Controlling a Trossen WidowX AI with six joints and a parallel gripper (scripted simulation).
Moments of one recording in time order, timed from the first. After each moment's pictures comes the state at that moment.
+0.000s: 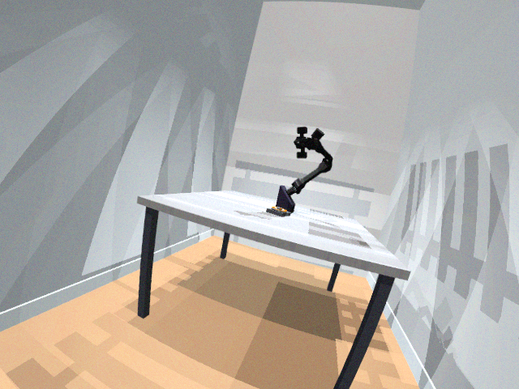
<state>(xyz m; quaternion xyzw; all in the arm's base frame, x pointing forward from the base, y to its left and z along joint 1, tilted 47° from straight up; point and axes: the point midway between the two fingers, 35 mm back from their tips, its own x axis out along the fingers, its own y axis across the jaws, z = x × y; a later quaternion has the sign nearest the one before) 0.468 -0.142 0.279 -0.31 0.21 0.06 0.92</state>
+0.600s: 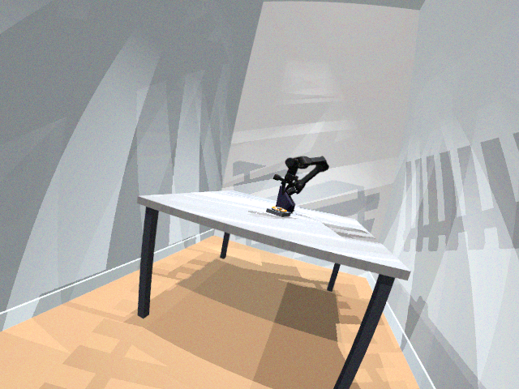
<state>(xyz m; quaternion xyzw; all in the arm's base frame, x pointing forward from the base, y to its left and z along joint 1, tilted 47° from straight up) 0.370 0.036 0.057 0.12 0.56 0.32 0.75</state>
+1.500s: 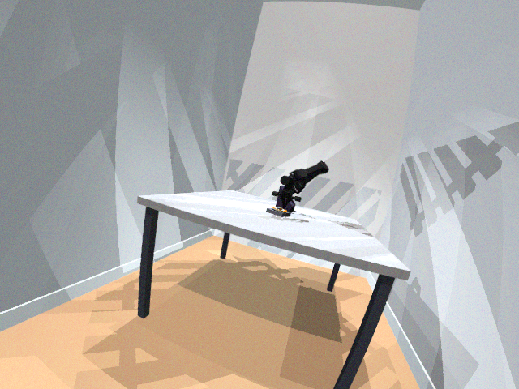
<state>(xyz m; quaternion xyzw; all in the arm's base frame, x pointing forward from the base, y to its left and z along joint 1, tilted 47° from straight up) 0.317 0.108 0.003 0.23 0.65 0.33 0.64</state>
